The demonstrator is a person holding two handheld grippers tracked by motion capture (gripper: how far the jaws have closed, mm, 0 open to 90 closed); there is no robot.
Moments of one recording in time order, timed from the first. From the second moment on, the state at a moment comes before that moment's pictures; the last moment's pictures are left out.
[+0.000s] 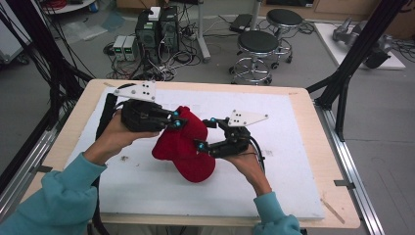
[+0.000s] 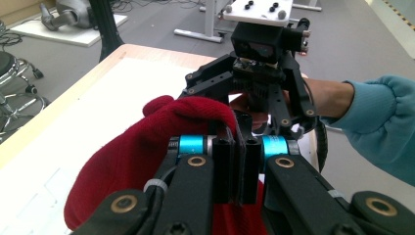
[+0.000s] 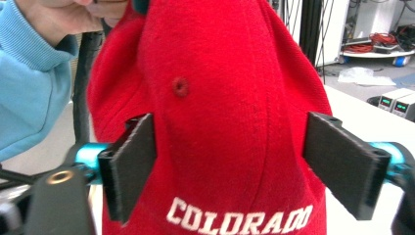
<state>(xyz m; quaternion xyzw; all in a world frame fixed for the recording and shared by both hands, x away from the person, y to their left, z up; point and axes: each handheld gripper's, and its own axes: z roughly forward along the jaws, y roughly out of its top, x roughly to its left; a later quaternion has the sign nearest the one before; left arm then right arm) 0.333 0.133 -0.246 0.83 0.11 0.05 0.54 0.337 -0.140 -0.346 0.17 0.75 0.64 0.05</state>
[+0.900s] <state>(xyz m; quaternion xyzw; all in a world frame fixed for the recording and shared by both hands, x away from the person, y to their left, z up) 0.340 0.141 -0.258 0.81 0.14 0.03 0.57 0.332 -0.143 -0.343 0.15 0.77 0.62 0.03</state>
